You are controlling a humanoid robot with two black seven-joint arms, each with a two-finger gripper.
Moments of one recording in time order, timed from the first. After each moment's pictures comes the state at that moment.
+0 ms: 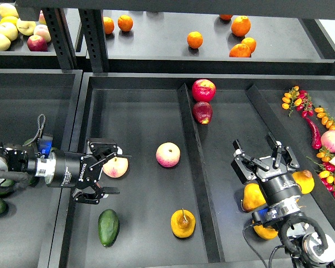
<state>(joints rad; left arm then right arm) -0.58 0.60 -0.54 -1.34 0.16 -0.49 0.49 -0.09 0.02 1.50 1.31 0.34 0.30 -0.35</state>
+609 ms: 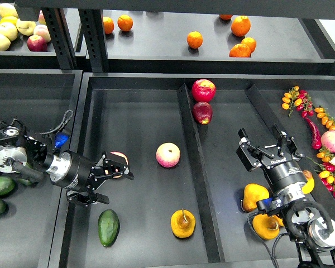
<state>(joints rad) -0.90 0.52 -0.05 -1.26 0.38 -0.49 0.49 0.02 0.01 1.54 1.31 0.34 0.16 -0.35</state>
